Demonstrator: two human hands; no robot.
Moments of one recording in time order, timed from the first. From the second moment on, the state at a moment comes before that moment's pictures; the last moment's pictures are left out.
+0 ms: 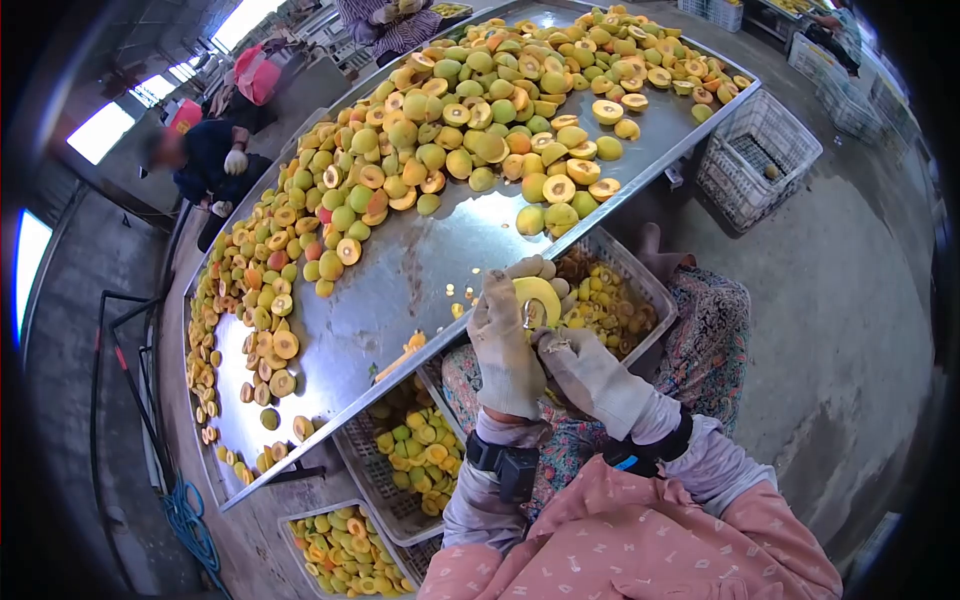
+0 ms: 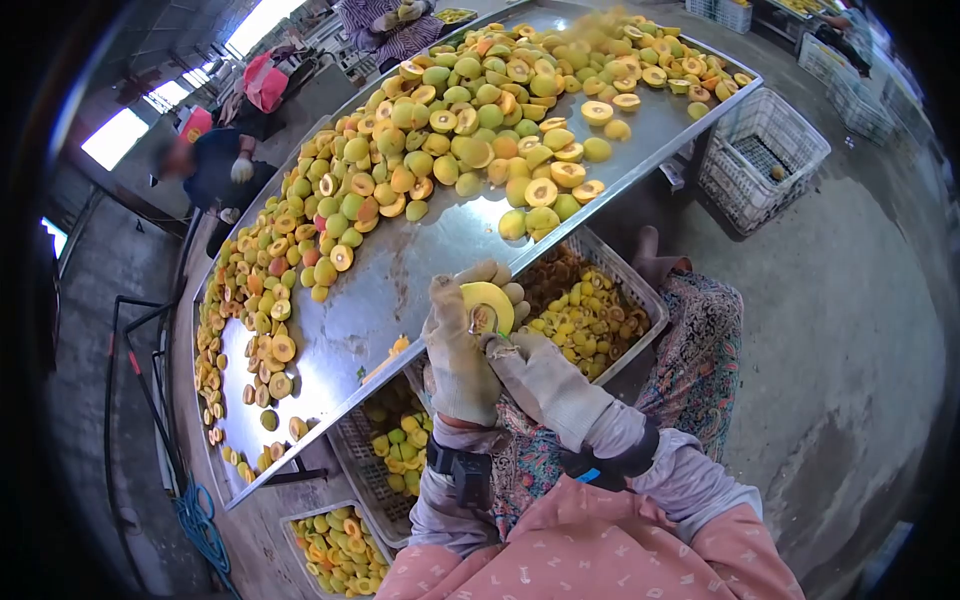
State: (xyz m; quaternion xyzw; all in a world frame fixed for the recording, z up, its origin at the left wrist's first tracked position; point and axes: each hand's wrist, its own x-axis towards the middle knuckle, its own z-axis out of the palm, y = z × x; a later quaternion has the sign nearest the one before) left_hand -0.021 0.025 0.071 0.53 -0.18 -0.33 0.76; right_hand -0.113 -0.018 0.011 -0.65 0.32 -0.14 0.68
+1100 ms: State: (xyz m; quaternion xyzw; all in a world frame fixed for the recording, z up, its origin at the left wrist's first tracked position) left_hand 0.025 0.054 -0.019 0.63 -0.08 -0.24 0.74; right_hand -0.134 -0.040 -0.009 0.03 0.02 0.17 0.99
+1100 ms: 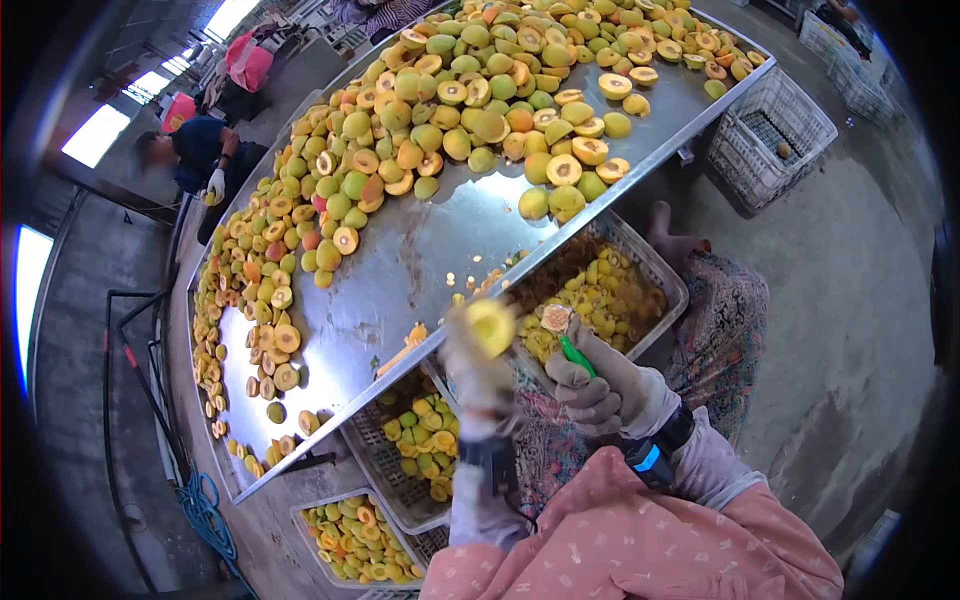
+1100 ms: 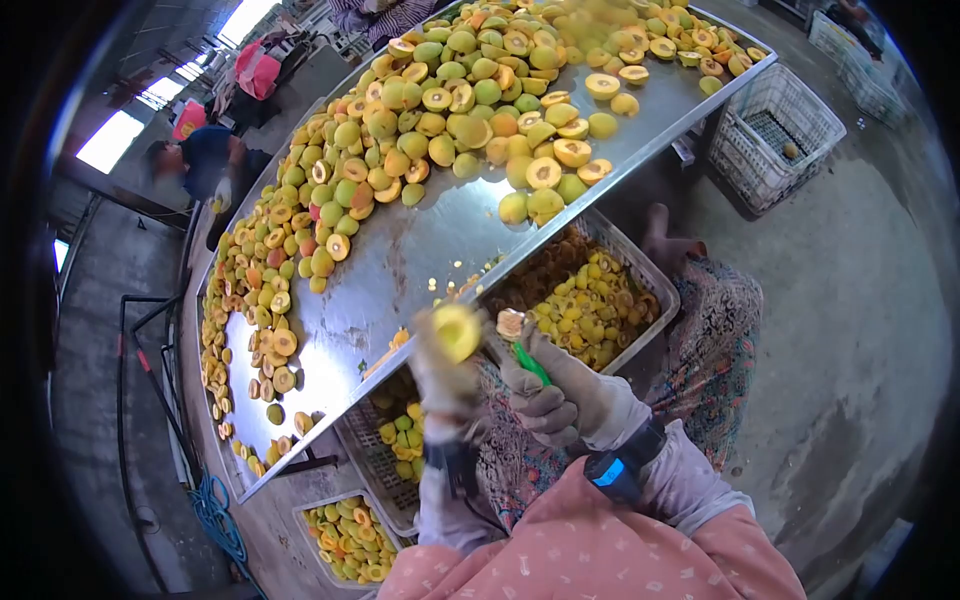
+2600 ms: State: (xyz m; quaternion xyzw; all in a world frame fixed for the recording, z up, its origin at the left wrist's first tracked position) left_hand -0.024 0.038 0.045 0.57 -0.22 -0.26 0.75; right_hand -0.113 -0.001 0.021 -0.66 0.30 -0.19 0.66
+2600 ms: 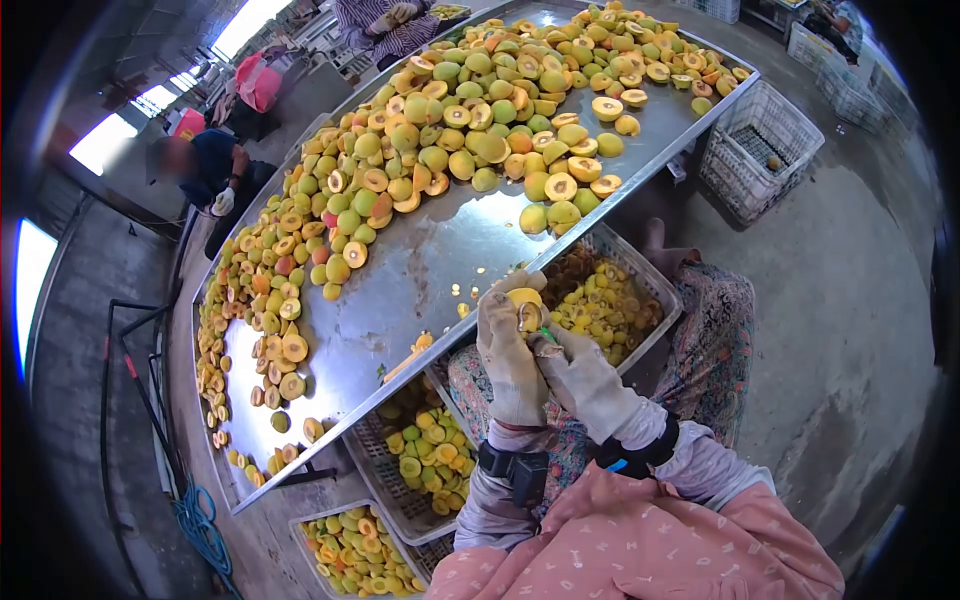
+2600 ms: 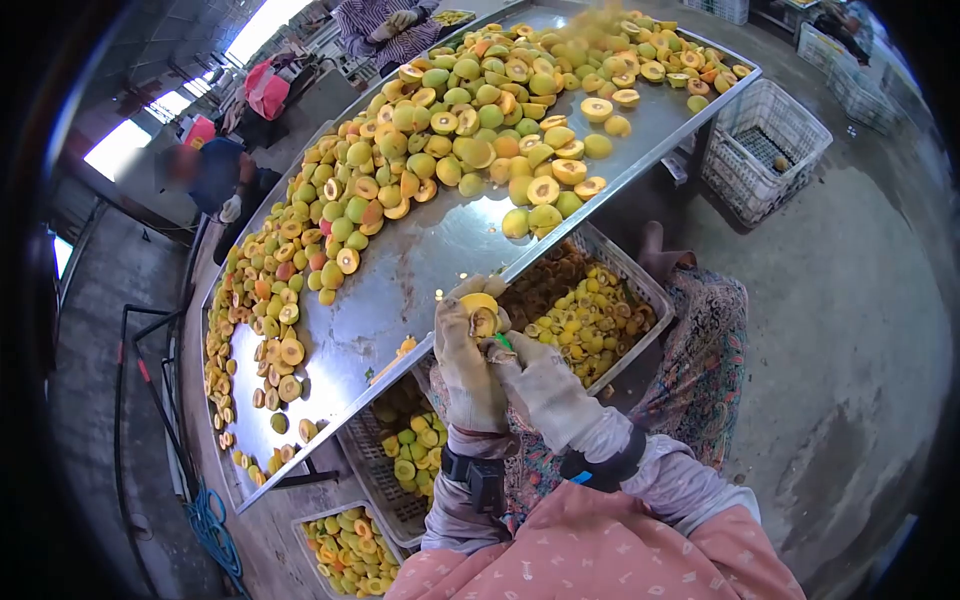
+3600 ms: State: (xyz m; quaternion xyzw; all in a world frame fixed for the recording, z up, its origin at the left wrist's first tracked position) left_hand -0.019 0.034 0.025 0.53 -0.09 -0.46 0.71; right_hand -0.140 -0.029 0.021 -0.11 0.14 0.15 0.97
